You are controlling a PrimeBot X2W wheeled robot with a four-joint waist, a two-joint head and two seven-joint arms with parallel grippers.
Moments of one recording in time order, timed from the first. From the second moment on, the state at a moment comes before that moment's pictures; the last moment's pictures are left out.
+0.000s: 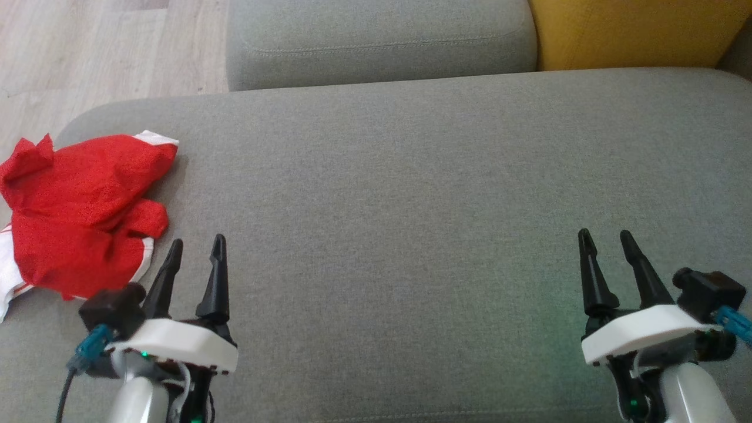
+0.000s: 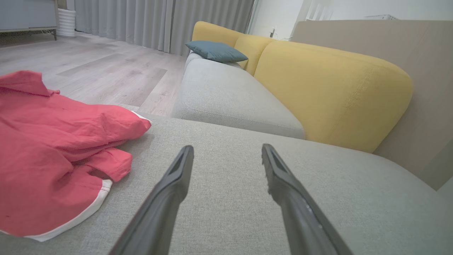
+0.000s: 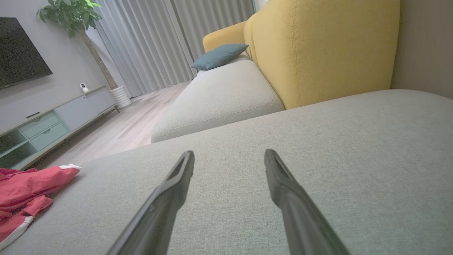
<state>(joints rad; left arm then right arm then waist) -0.05 0.08 -0.10 0.20 -0.36 -0.07 -0.18 -0.03 -0.07 0.02 0.18 0.35 0.13 -0.03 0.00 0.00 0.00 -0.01</state>
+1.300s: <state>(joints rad) -0.06 0.08 -0.12 0.26 -0.09 -0.04 -0.25 -0.03 -0.05 -0.01 0.20 0.17 0.13 -0.10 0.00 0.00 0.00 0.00</state>
